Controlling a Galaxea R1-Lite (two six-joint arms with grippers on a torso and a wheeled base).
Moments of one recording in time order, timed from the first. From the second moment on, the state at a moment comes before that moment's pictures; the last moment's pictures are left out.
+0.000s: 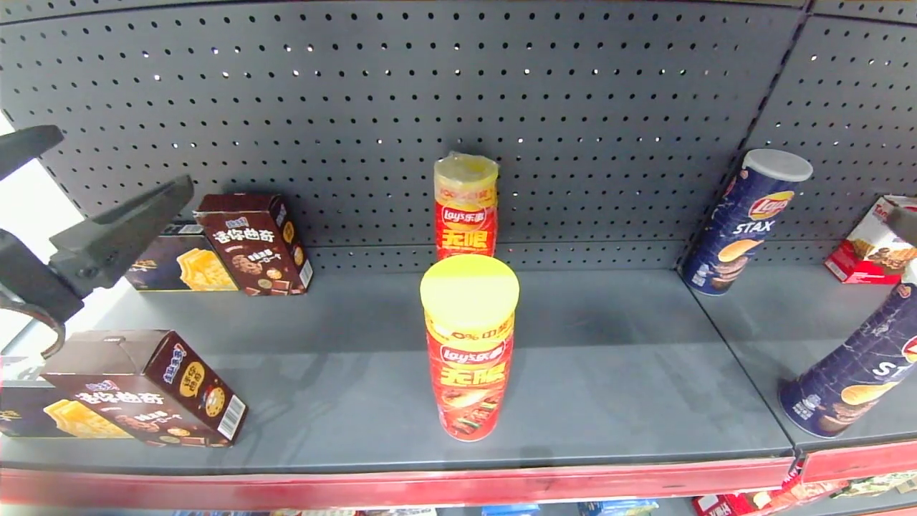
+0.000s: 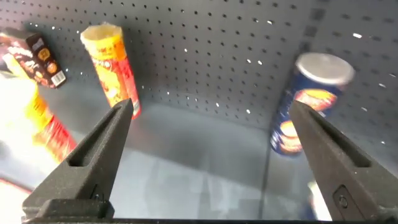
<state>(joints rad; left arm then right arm) -0.33 1.02 -0.62 -0.66 0.03 0.24 0.53 0.86 -0.73 -0.30 -0.16 -0.09</state>
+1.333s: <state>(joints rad) -0.33 0.02 -0.16 0.09 -0.02 0.27 0.52 0.06 -0.07 0.04 -0.16 -0.09</state>
